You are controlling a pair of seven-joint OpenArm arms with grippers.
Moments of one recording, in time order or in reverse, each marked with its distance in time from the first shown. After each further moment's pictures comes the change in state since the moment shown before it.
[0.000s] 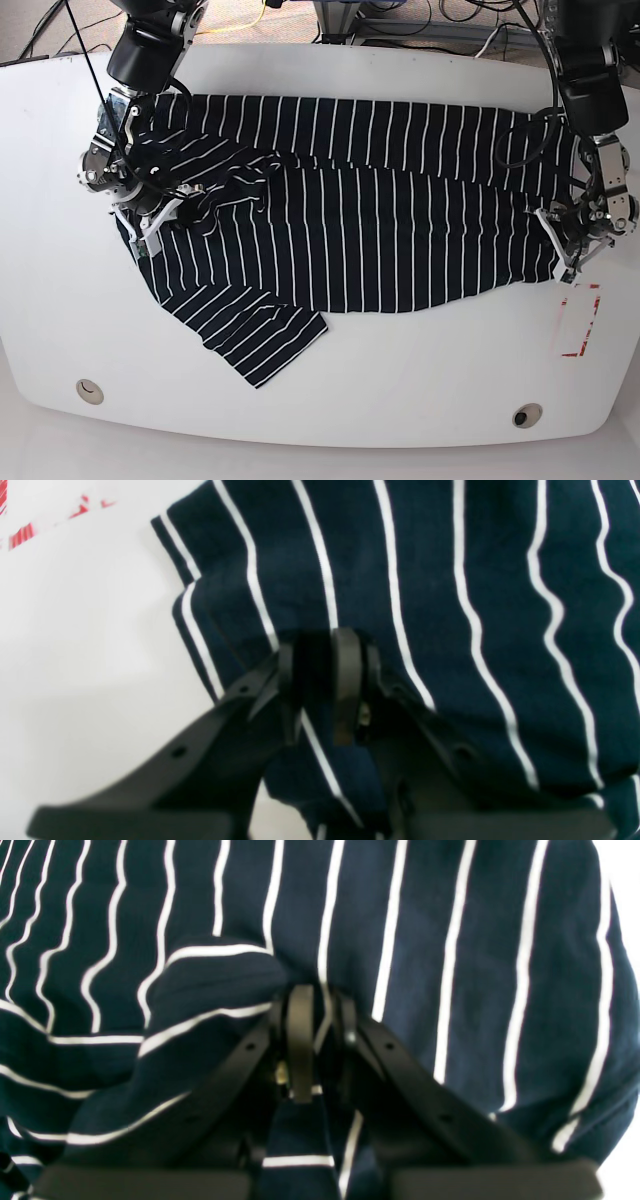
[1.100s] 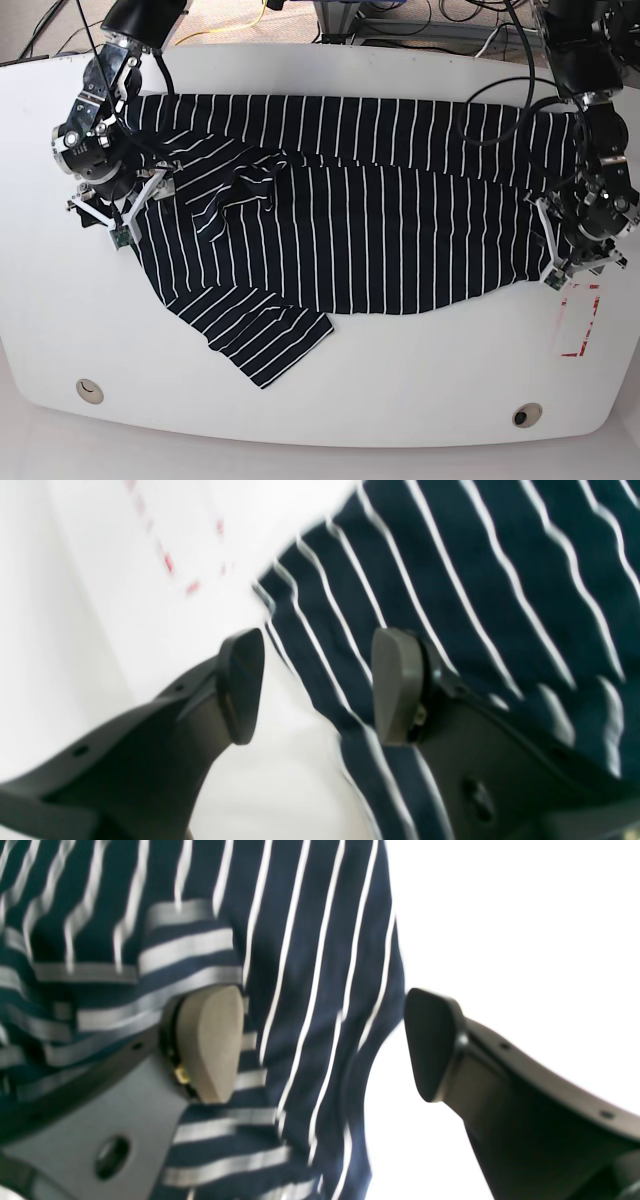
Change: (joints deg) left arm 11.6 3.5 -1.1 41.1 -1.7 -4.3 22.7; right arm -11.7 -0.3 0.0 33.6 -0.9 -0.4 -16.3
